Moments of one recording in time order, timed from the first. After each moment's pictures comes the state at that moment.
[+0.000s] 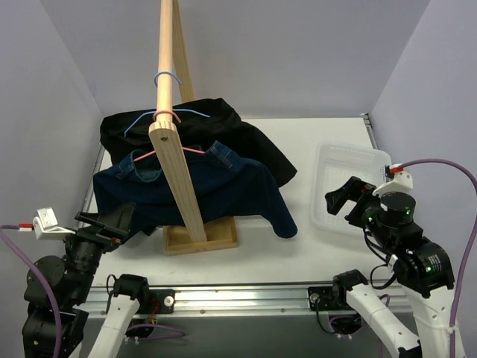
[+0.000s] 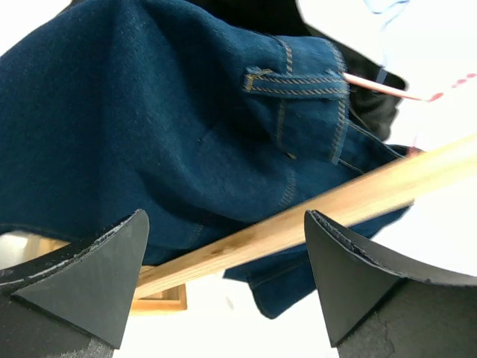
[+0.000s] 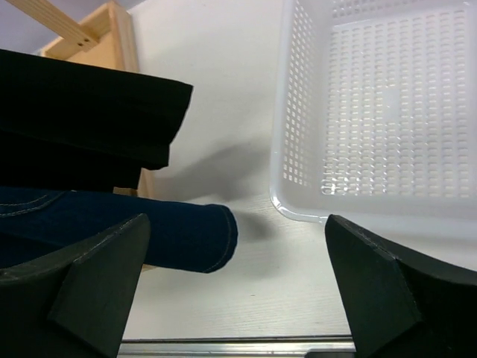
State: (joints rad) left arm -0.19 0.25 1.08 -0.84 -0.08 -0.91; right arm 0.29 0.60 1.12 -0.99 0.16 0.56
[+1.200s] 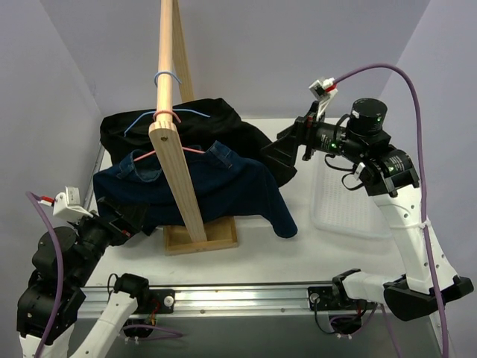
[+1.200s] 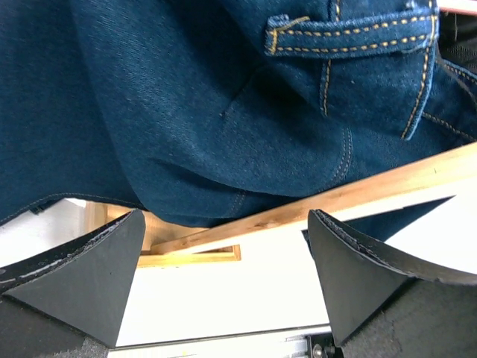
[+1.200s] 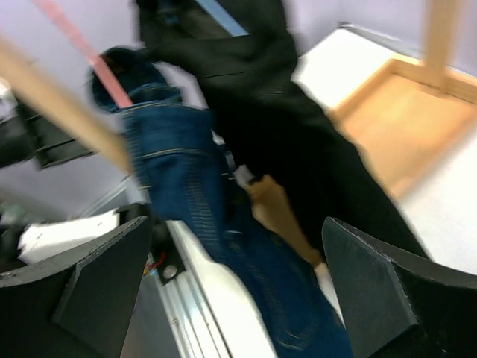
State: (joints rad) left arm -0.29 0.41 1.15 -0.97 -0.10 -0.75; right arm 0.37 1.23 1.62 -0.59 -0.71 0.29
